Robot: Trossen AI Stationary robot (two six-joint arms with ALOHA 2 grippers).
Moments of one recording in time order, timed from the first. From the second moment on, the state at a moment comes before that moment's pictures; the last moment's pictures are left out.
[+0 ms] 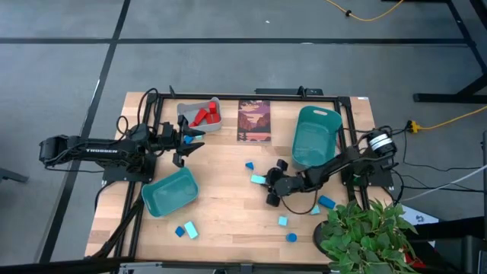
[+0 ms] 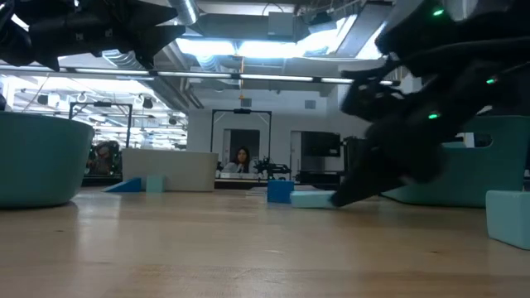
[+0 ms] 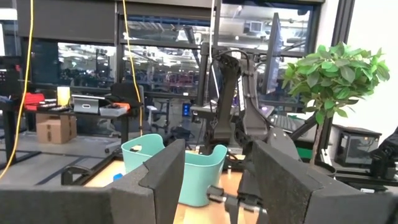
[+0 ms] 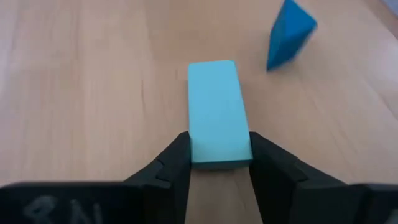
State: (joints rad) left arm 0.22 0.69 0.16 0.83 0.14 -0.13; right arm 0.33 1.78 0.64 0.31 0.44 0.41
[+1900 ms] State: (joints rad) left arm 0.22 0.69 0.16 0.85 0.14 -0.12; right arm 0.17 0.96 0.69 -0.55 0.84 0.57
